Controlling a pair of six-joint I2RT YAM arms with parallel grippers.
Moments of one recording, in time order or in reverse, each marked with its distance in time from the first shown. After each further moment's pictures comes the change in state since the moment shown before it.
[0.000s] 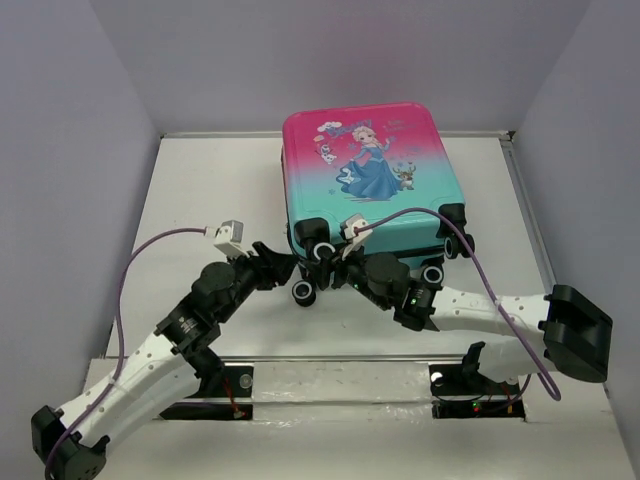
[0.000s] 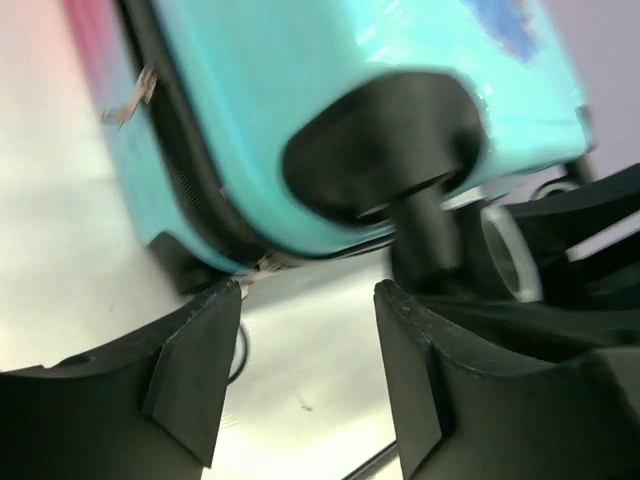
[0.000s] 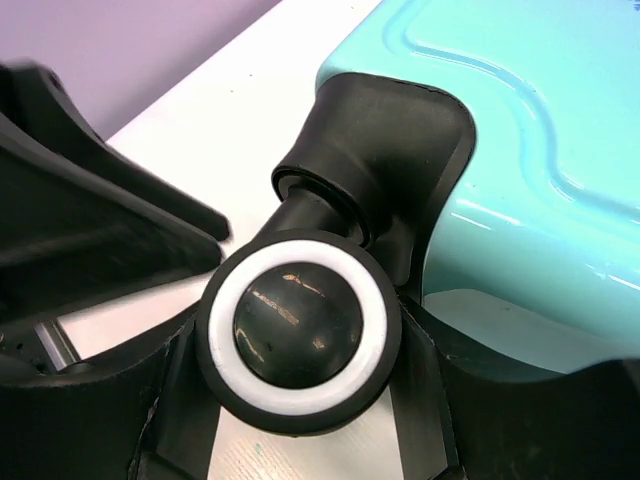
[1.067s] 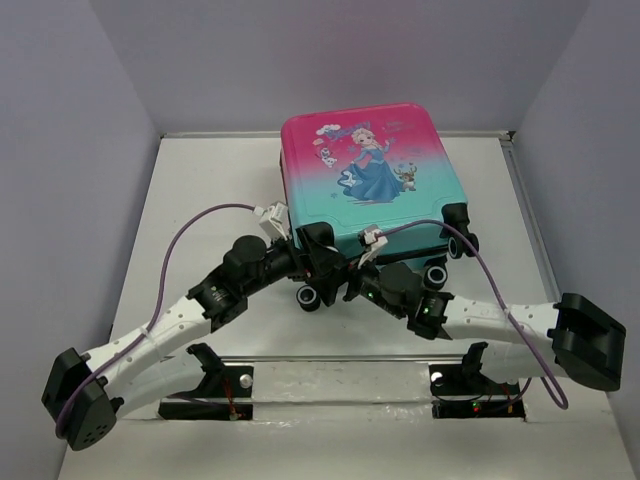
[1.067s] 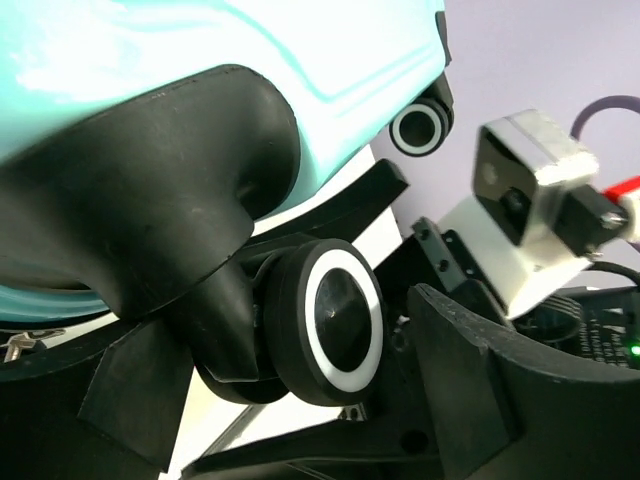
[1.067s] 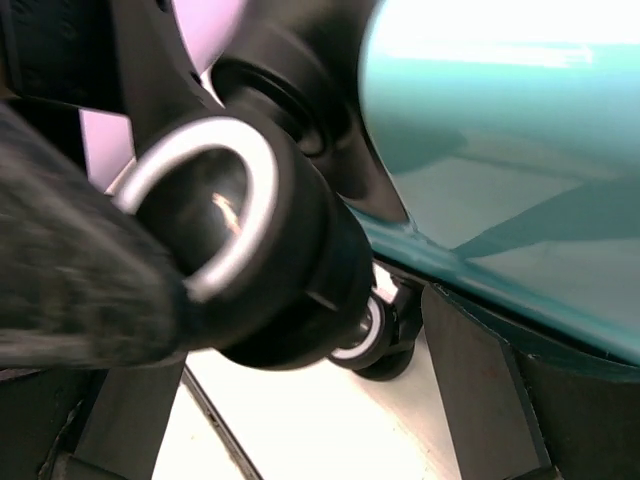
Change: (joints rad) left arm -0.072 0.330 0.142 0.201 0.310 -0.158; right arm -0.018 -0.085 -0.174 0.048 -0.089 0.259
